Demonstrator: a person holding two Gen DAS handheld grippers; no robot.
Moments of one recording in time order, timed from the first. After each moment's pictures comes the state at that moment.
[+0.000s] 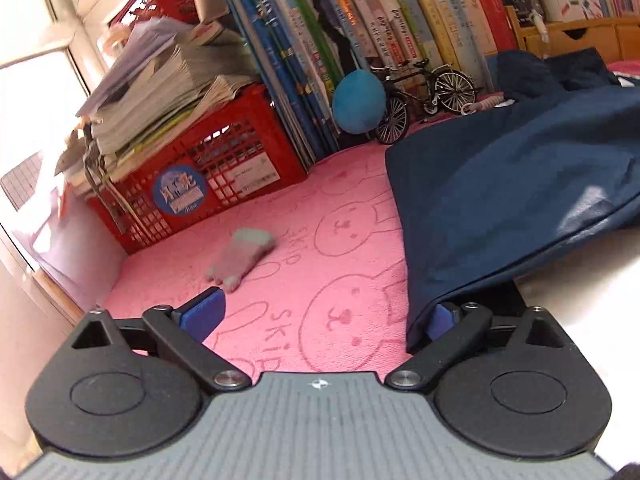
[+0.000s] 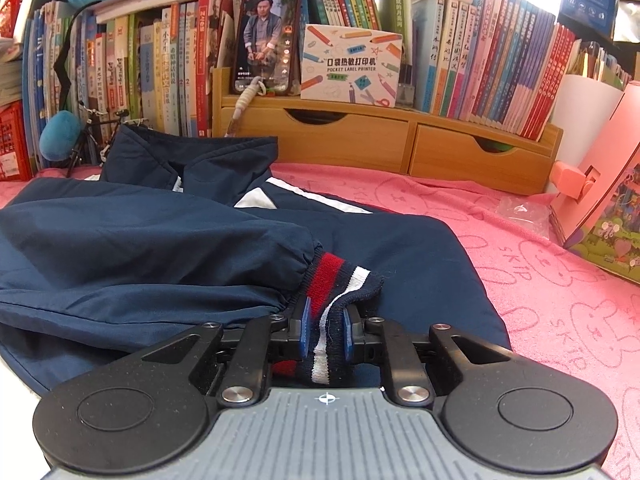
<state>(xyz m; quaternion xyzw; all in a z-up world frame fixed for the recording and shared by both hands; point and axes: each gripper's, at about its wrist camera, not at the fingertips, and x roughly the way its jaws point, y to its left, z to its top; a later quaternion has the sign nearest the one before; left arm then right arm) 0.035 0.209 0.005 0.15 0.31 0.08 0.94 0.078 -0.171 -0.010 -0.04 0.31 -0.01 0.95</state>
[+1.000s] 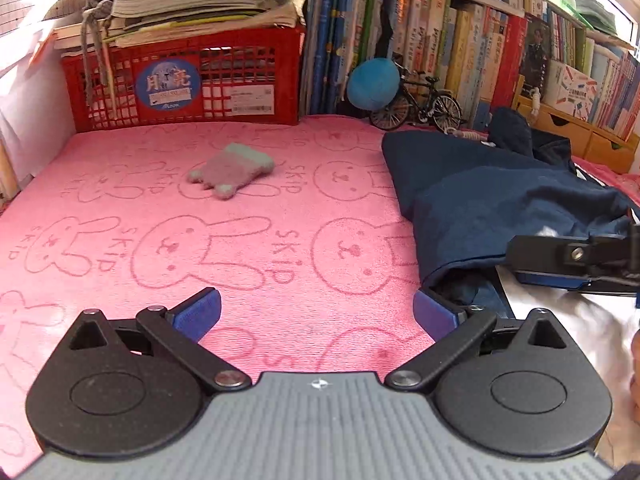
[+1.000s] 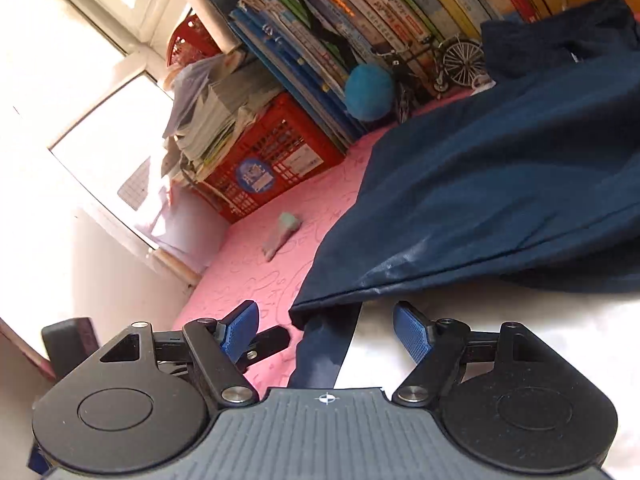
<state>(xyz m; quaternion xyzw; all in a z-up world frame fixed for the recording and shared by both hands) -0.006 0.302 0.029 -0.05 0.34 -0.01 0.94 0.037 0.039 0.012 0.23 0.37 0.32 0.84</state>
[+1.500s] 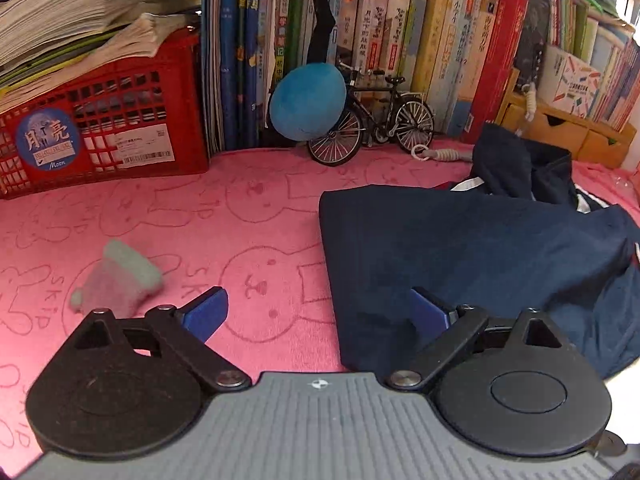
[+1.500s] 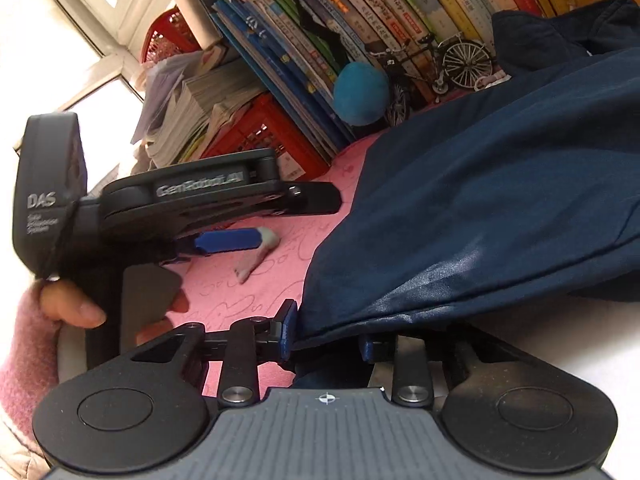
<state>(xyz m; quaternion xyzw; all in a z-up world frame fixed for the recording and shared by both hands) 0.159 0.232 0.022 0.01 0.42 -0.07 0.91 0.056 0.067 -0.011 0.26 0.36 0.28 0.85</state>
